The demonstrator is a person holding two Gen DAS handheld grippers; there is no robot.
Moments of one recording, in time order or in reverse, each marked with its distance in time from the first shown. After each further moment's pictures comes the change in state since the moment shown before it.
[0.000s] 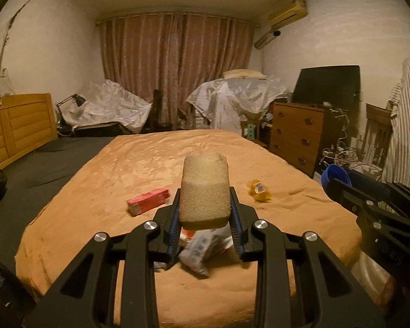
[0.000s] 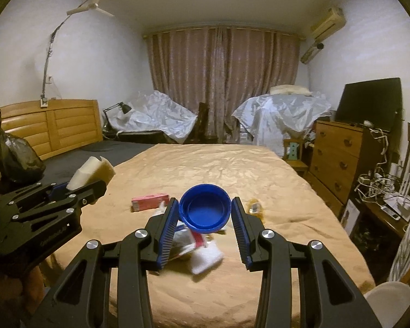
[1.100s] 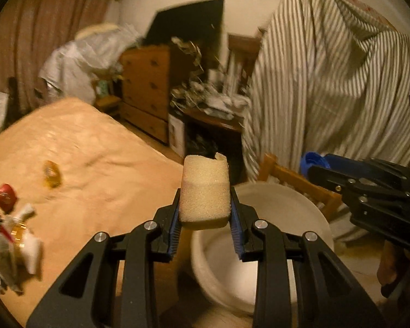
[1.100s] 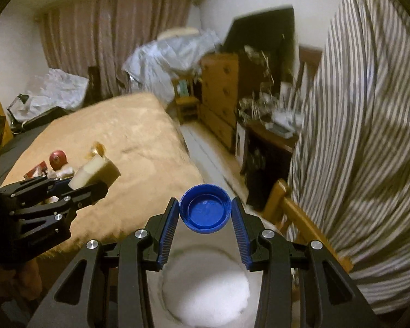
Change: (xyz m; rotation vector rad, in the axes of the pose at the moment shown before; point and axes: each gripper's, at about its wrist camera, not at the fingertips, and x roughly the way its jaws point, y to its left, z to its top) left arm 0.058 -0.316 -0.045 0.265 0.316 -0.682; right arm -0.162 -0.408 -0.115 0.277 0.327 -0.447
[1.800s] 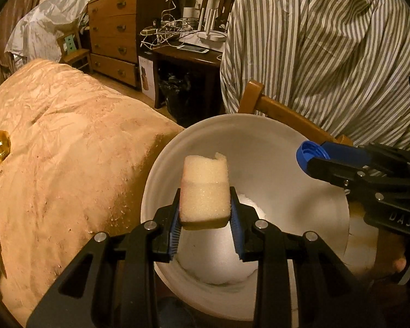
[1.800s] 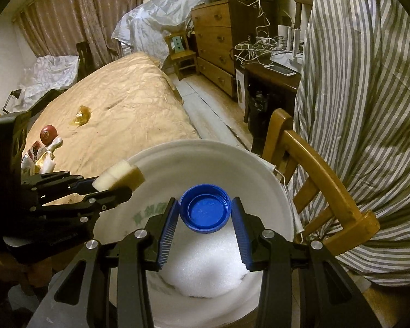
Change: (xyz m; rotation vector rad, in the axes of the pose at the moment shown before) left arm 0.088 -0.028 -0.031 0.039 0.291 -0.100; right arm 0.055 -0.013 -0.061 0.084 0.232 0.054
